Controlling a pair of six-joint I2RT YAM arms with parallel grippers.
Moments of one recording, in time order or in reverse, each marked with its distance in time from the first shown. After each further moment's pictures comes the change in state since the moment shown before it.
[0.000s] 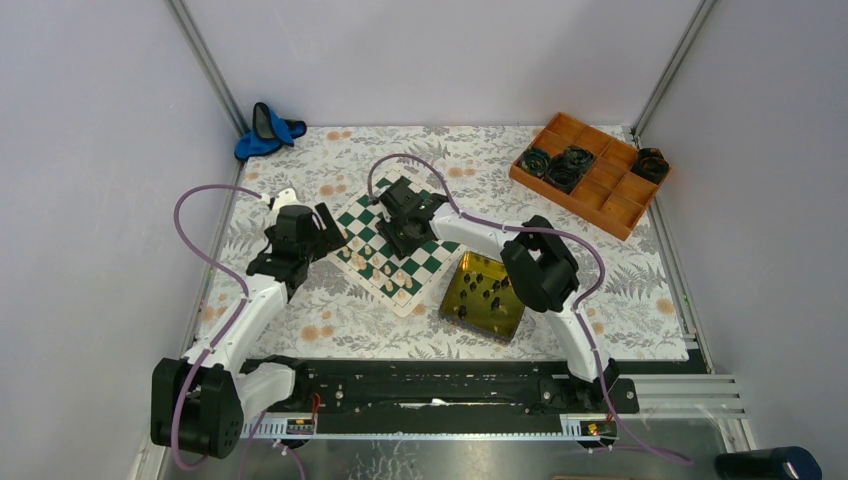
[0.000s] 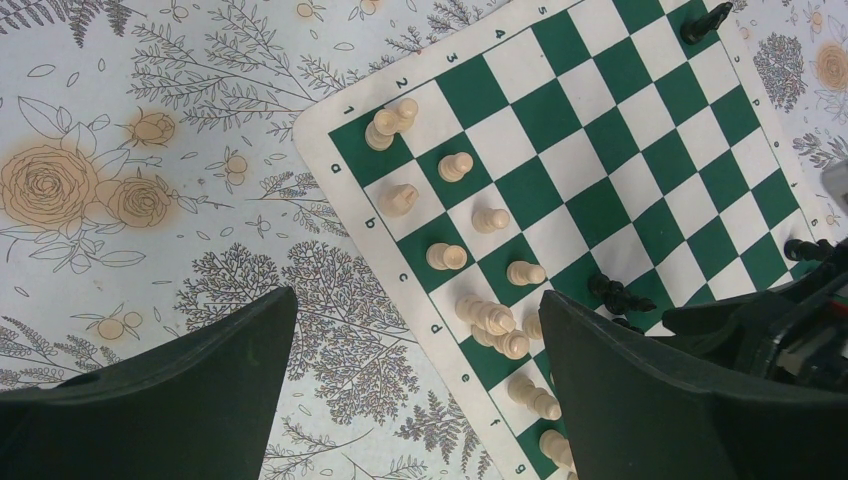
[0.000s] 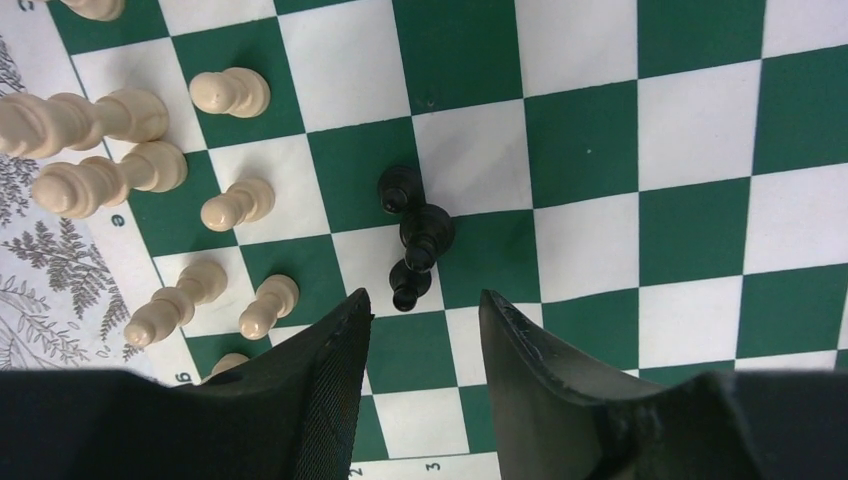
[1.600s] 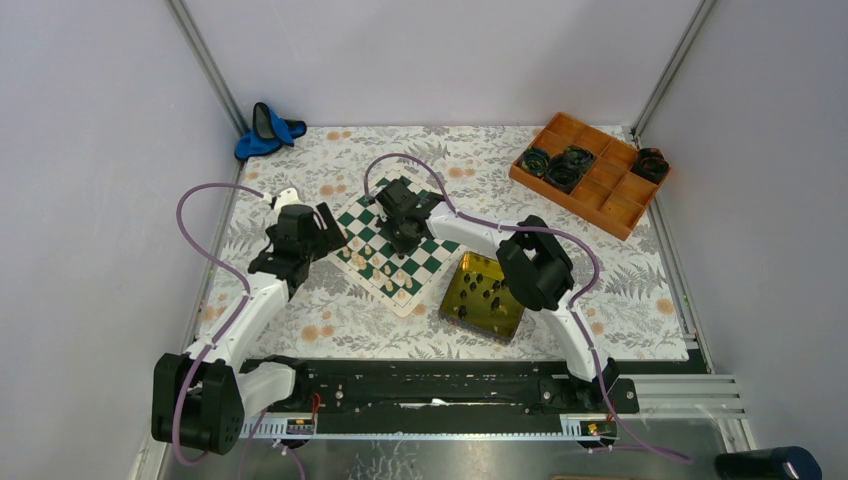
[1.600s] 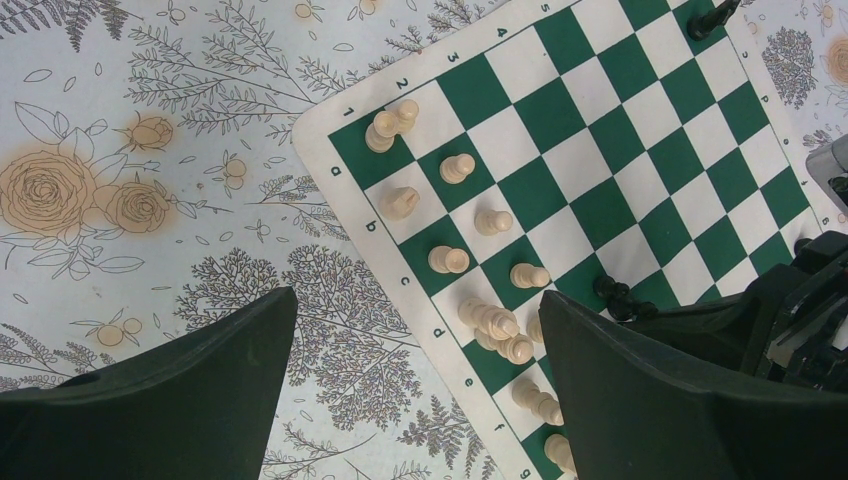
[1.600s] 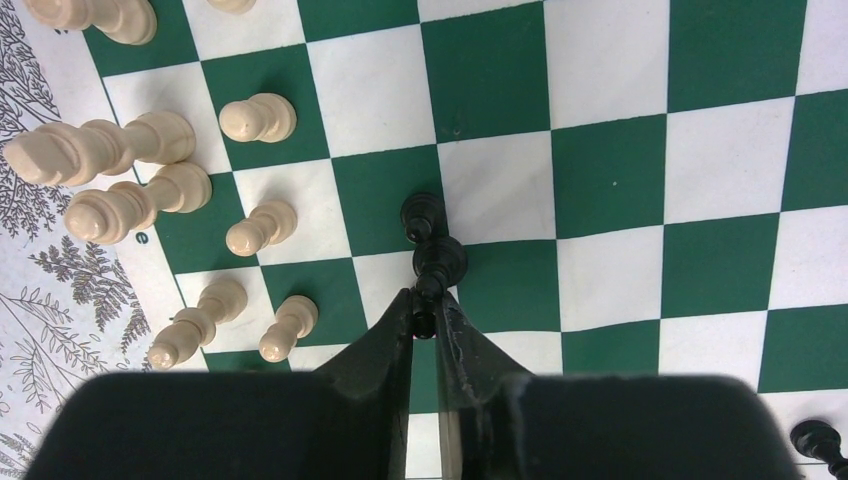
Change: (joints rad) left arm 0.000 0.019 0.000 0.014 0.000 0.011; right arm 0.003 0.045 0.053 -0.008 -0.032 0.000
